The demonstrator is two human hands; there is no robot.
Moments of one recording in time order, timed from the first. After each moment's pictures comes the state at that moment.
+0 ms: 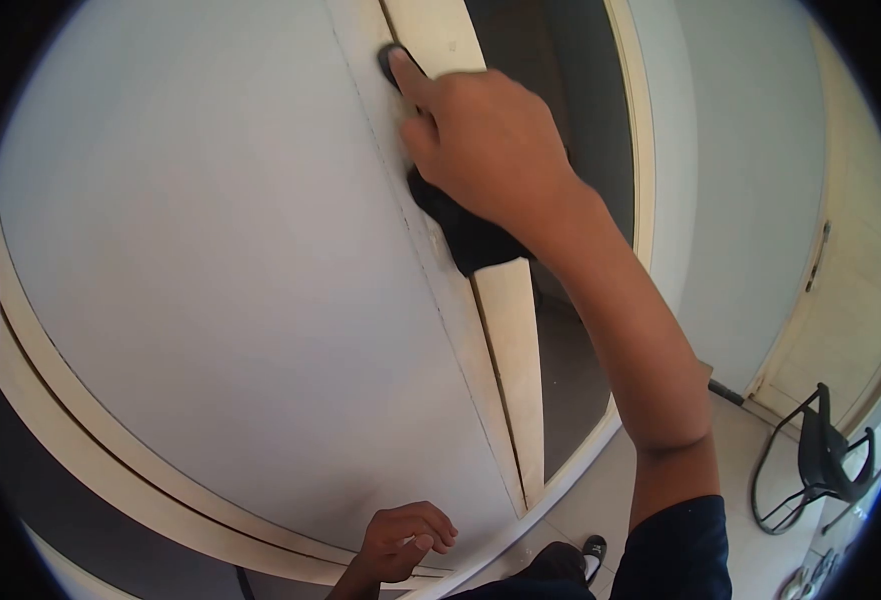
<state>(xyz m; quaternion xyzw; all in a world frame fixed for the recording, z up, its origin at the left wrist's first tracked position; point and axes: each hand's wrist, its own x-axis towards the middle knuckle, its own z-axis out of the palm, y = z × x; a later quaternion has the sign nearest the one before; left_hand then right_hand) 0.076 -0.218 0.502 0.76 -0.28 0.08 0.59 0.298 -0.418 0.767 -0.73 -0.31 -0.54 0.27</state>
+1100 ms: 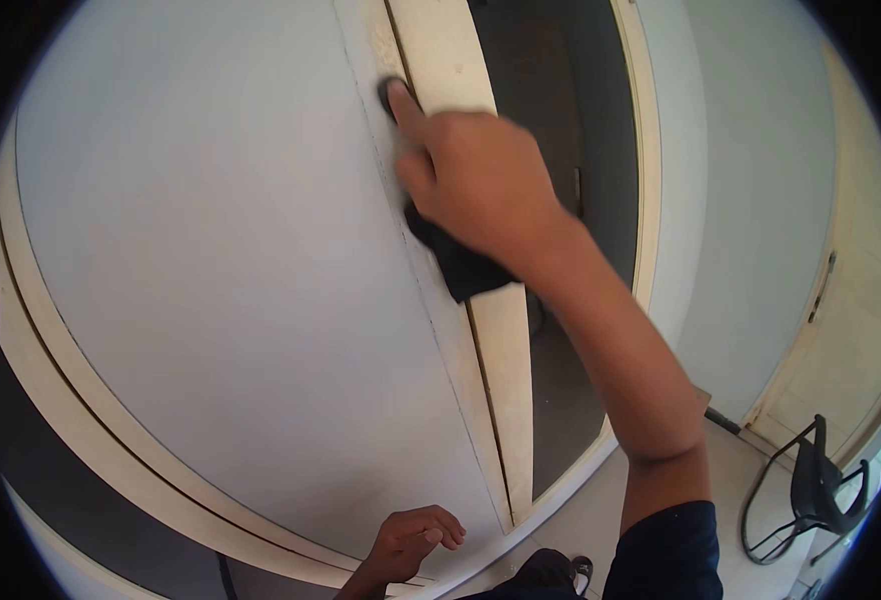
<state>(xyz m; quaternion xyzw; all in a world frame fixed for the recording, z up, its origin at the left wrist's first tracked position) 0.084 -0.230 0.455 0.74 -0.23 0.04 0.63 0.303 -0.402 0.740 -0.71 -0.37 -0.54 0.26</state>
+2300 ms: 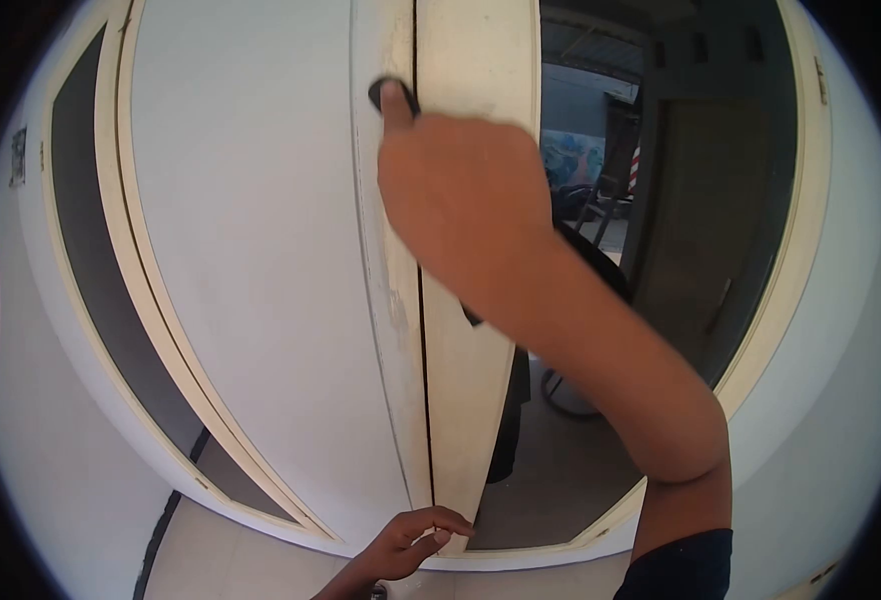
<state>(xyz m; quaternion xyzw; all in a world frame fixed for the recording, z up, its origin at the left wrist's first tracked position) 0.198 -0.412 0.462 0.75 -0.03 0.21 0.63 0.367 -0.423 0.785 -0.57 -0.51 -0.62 0.19</state>
